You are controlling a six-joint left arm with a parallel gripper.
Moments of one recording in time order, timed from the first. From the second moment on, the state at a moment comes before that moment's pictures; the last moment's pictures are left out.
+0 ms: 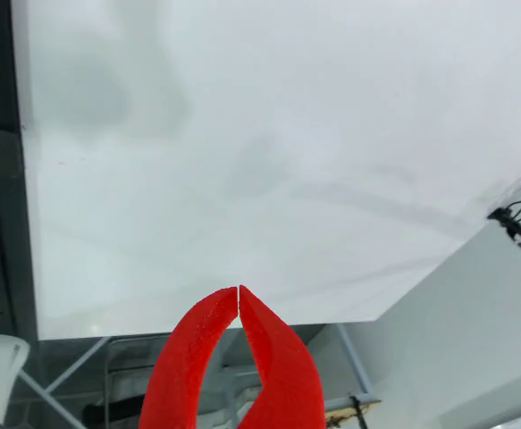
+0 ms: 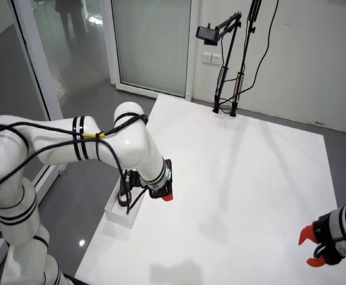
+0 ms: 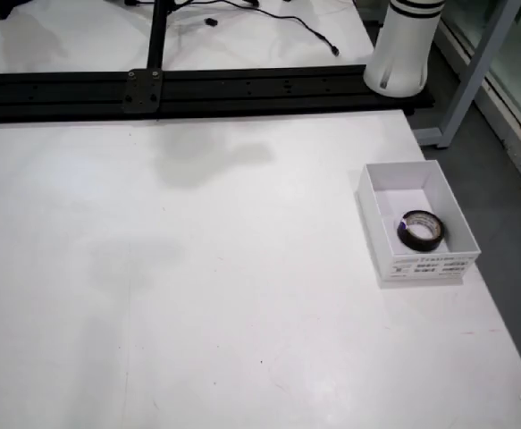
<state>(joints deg) -63.0 12.1 76.0 11.7 71.3 -82.6</state>
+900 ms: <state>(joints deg) -65.0 12.1 76.0 12.9 71.3 -82.5</state>
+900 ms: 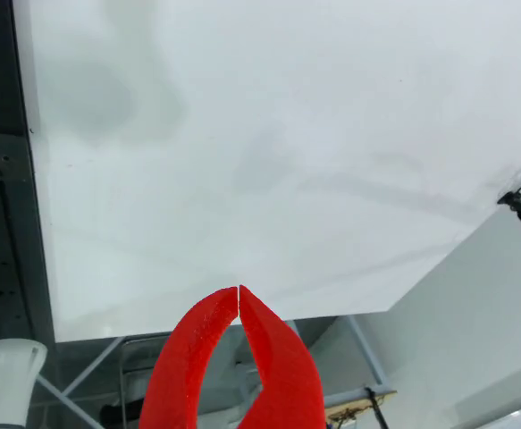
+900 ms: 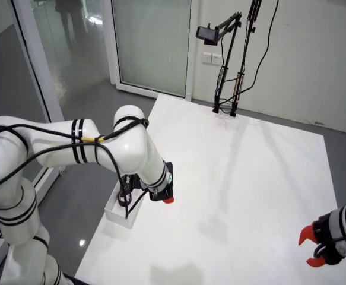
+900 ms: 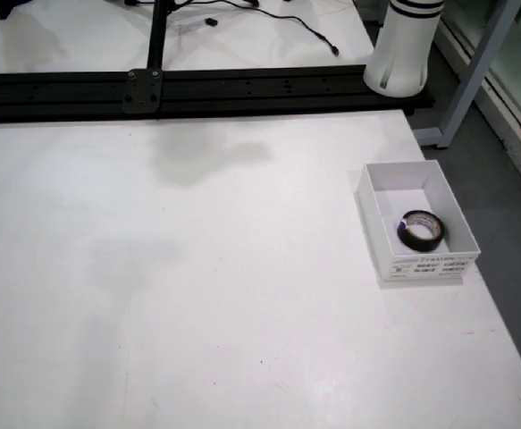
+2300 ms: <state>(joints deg) -63.2 12.0 76.0 13.1 71.4 -82.5</state>
